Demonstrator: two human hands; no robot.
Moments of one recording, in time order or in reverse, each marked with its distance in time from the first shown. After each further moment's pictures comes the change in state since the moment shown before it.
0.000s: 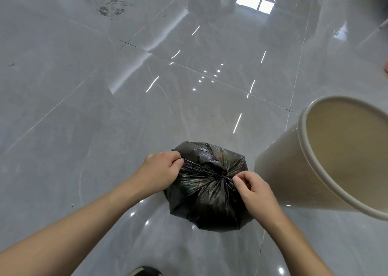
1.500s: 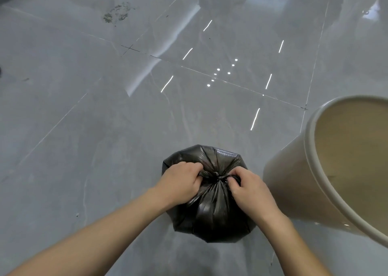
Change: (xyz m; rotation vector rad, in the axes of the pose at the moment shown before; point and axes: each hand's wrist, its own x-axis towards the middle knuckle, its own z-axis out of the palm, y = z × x) left_hand 0.041 0.016 0.053 0.263 -0.150 0.131; right_hand 0.045 -0.007 0.002 -0.160 -0.114 -0.046
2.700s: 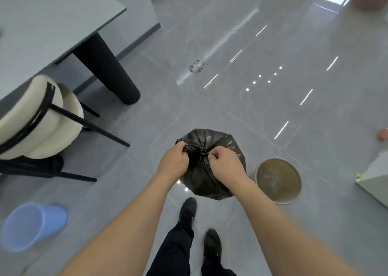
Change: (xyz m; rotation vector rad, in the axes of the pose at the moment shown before) left_hand -0.327 0.242 -0.557 -0.547 0.346 -0.714; right_hand -0.287 -0.468 -0.406 0.063 -0.267 -0.140
